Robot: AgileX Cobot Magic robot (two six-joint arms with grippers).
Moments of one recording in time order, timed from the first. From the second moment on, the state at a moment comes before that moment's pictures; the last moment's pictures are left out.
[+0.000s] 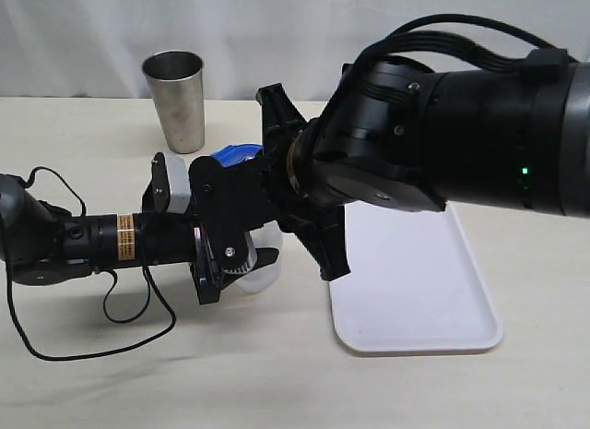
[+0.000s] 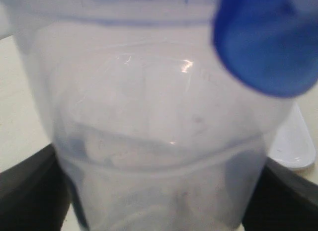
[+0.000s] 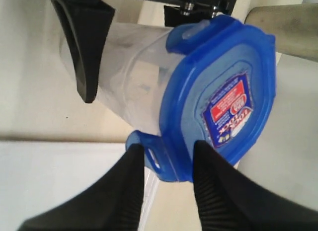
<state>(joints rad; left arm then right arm) -0.26 2.23 -0.85 1.11 -1.22 -0.25 0.89 1.72 -1.20 -0.59 0.64 -0.69</state>
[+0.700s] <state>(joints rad) -0.26 2.23 -0.86 1.10 -1.21 -0.25 0.89 1.72 -1.19 -0.58 0.58 -0.56</state>
